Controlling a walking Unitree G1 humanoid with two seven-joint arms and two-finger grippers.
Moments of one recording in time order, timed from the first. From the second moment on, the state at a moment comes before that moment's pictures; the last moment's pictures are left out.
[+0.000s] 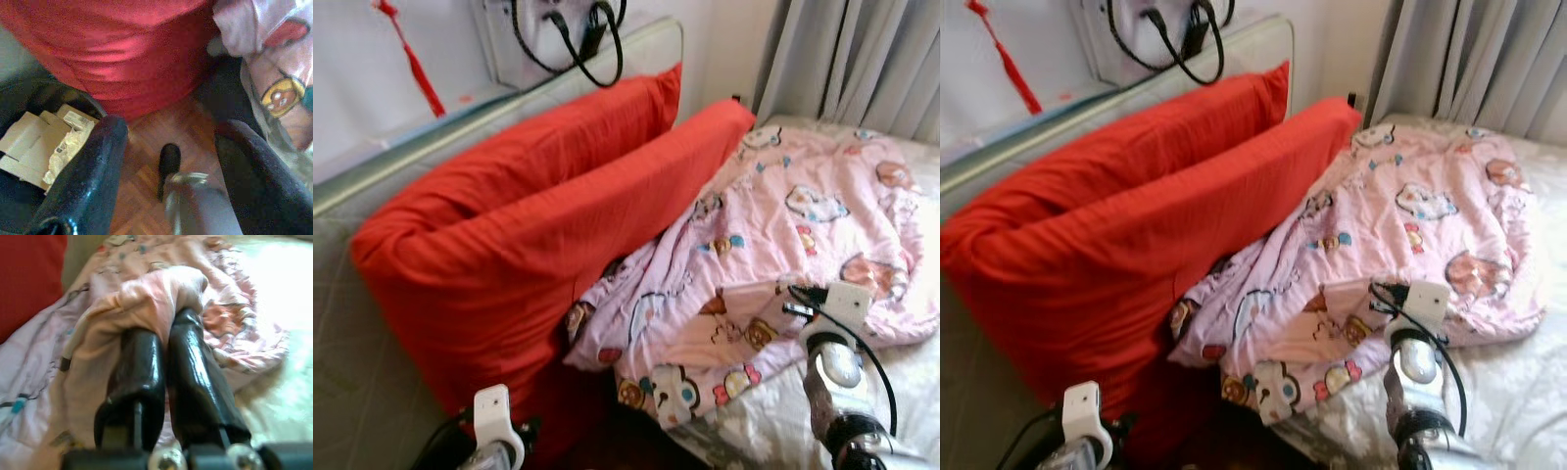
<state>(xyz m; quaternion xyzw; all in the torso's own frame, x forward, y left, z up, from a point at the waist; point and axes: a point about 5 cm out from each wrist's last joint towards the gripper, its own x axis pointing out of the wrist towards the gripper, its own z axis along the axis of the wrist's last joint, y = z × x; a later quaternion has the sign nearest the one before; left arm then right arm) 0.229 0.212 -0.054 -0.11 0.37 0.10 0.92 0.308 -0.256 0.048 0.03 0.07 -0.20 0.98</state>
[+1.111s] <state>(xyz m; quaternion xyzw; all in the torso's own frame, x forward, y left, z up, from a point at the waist) 0.215 0.209 -0.064 -0.11 0.39 0.10 0.91 0.307 -0.288 0.079 -0.04 -0.01 -0.30 0.95</state>
